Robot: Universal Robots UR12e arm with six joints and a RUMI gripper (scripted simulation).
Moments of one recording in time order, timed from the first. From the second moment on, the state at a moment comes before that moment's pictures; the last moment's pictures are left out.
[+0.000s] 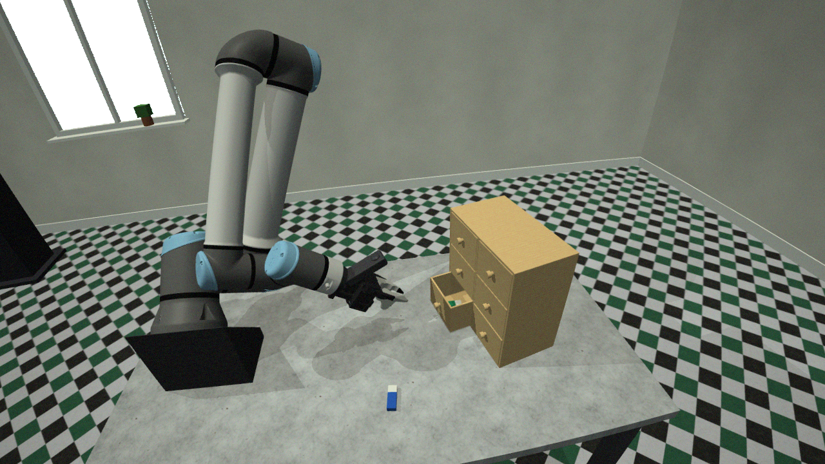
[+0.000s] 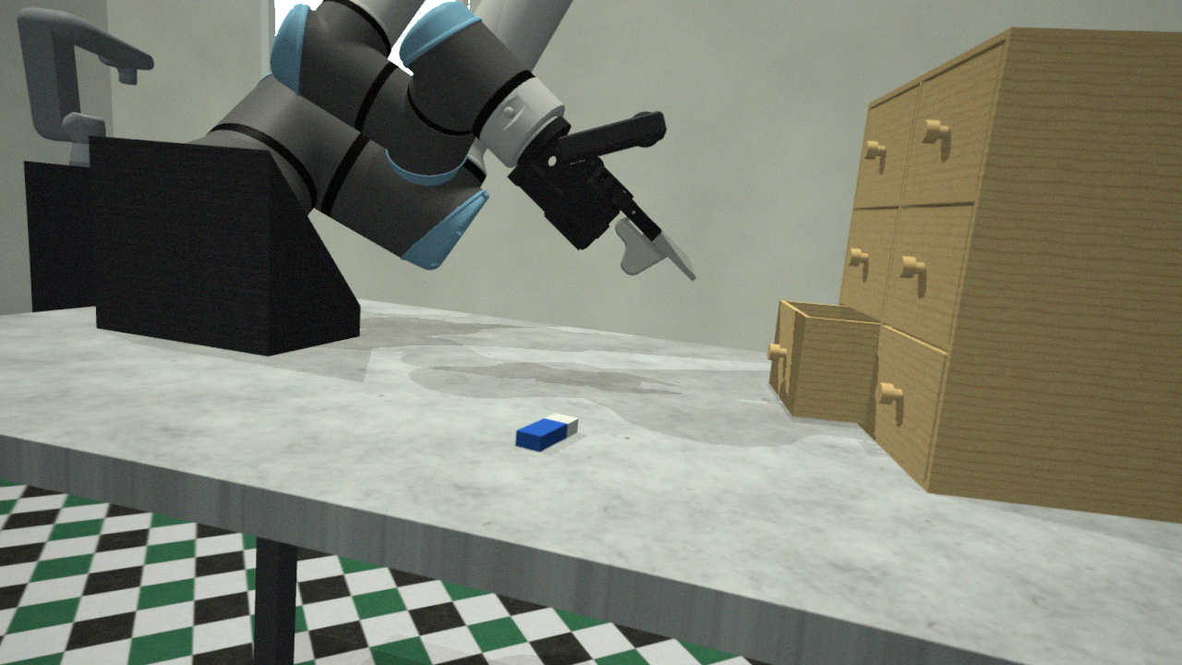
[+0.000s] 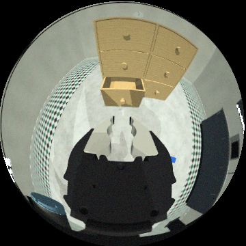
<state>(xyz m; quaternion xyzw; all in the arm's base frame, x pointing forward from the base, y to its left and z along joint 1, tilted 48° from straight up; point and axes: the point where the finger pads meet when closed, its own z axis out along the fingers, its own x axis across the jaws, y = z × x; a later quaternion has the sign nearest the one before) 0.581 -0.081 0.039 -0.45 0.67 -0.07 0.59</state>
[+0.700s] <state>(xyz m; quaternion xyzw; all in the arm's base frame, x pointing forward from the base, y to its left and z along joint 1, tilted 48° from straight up) 0.579 -0.083 0.040 -0.45 0.67 -0.07 0.59</state>
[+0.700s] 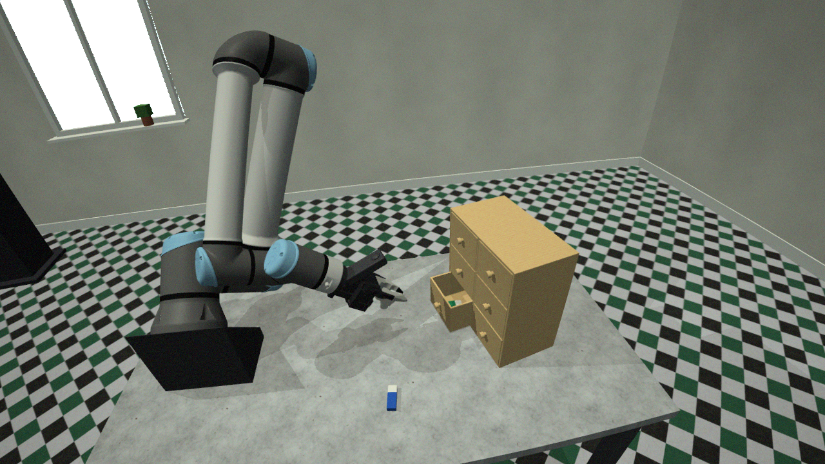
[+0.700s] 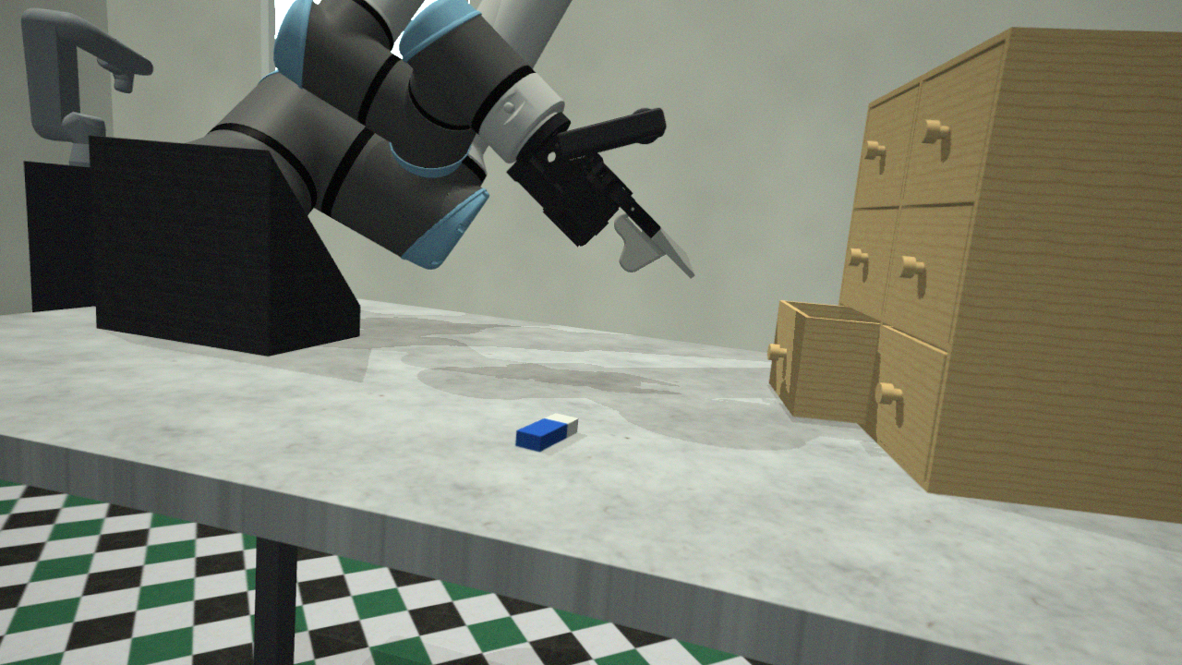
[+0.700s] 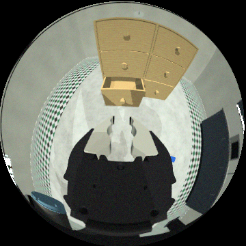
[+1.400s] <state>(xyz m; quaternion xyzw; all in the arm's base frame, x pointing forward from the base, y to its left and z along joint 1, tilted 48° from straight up) 0.570 -0.088 0.044 -0.47 0.67 -0.05 0.57</state>
